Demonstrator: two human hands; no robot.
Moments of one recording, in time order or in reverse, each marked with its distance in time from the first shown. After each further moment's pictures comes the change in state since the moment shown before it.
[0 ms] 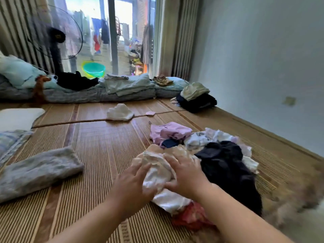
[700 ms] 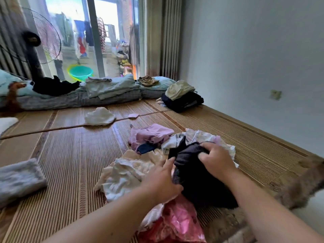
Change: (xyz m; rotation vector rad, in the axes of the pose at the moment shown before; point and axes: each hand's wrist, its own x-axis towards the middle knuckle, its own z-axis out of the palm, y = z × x) left_hand 0.109 0.147 0.070 -0.122 -0.251 0.037; right_hand -0.017 0.161 -0.069 0.495 0.373 0.335
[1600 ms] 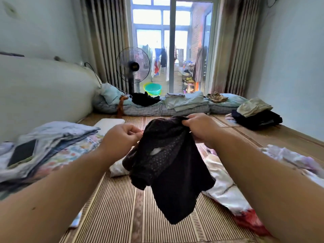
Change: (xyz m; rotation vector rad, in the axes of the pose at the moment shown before) left_hand -0.314 -0.158 -0.271 -0.258 0.750 -0.226; right_hand -0.101 -0.346 0.088 0.457 -0.424 -0.172
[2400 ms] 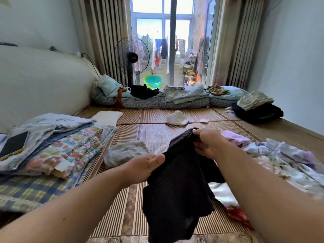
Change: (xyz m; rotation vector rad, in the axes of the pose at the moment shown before) left_hand -0.043 0.002 0.081 -0.236 -0.670 -0.163; right_hand 0.009 0.073 -0.009 0.490 0.014 0.457
